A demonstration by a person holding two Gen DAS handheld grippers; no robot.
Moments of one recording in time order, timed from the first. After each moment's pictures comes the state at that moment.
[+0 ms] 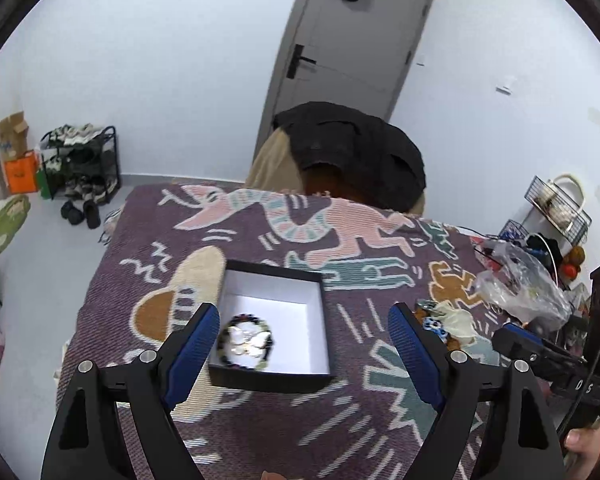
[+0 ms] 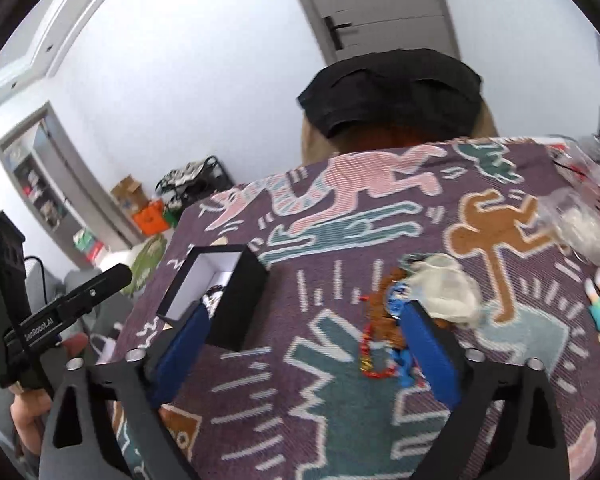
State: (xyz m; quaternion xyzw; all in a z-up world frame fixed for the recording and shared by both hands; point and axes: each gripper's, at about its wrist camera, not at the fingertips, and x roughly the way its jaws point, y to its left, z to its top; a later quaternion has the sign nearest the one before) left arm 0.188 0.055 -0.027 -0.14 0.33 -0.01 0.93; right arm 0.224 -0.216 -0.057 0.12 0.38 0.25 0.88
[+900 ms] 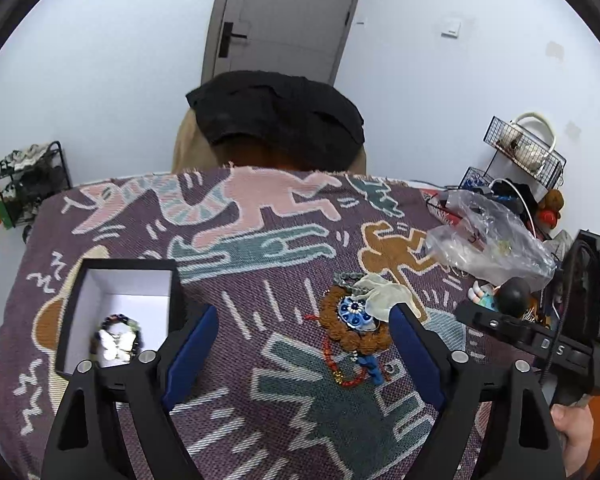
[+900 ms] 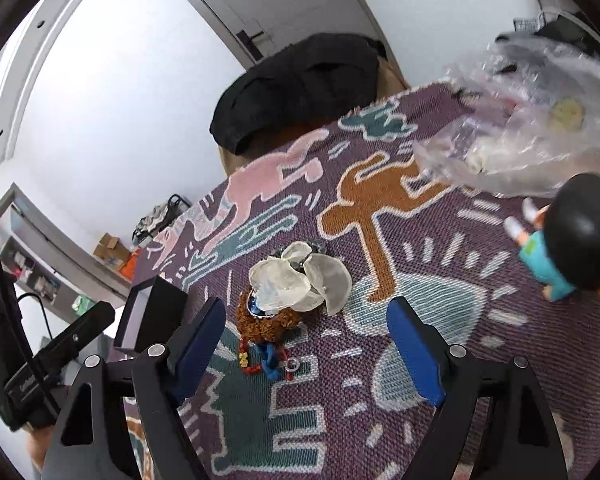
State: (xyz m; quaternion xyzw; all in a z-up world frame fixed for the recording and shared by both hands) left arm 0.235 -0.062 -0.048 -0.09 0.37 -0.09 0.92; right arm 0.261 -0.322 -0.115 0.22 0.41 0.20 0.86
